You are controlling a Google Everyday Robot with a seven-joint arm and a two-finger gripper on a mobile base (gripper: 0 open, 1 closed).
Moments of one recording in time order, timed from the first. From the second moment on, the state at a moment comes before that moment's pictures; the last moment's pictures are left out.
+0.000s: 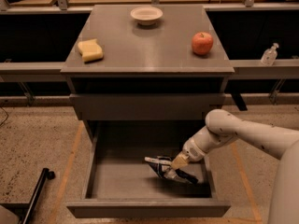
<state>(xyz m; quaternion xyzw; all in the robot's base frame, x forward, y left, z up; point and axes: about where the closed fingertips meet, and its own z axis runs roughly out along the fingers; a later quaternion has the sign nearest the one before) 0.527 -0.112 0.496 -0.40 0.86 0.30 0.08</state>
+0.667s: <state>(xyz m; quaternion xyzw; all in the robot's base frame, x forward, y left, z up) 0.525 -0.110 0.493 -0.40 0.86 0.30 0.08</state>
